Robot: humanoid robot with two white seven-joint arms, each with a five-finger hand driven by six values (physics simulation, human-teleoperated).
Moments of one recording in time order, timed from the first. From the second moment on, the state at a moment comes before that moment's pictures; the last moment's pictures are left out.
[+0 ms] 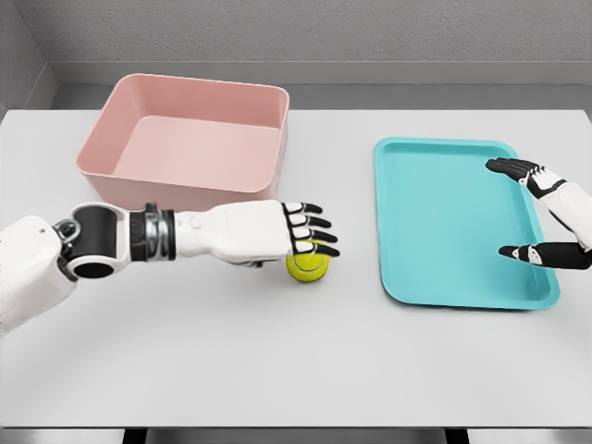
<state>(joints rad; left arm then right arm) -0.72 0.65 -0.95 -1.63 -0.64 -0.61 -0.20 0.08 -0.52 -0.30 -1.72 0.08 -0.61 0.61</state>
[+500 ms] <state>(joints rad) -0.72 0.60 -0.99 -1.58 -0.65 -0.61 -0.20 0.08 -0.52 -0.31 -1.71 0.08 -0.61 0.61</state>
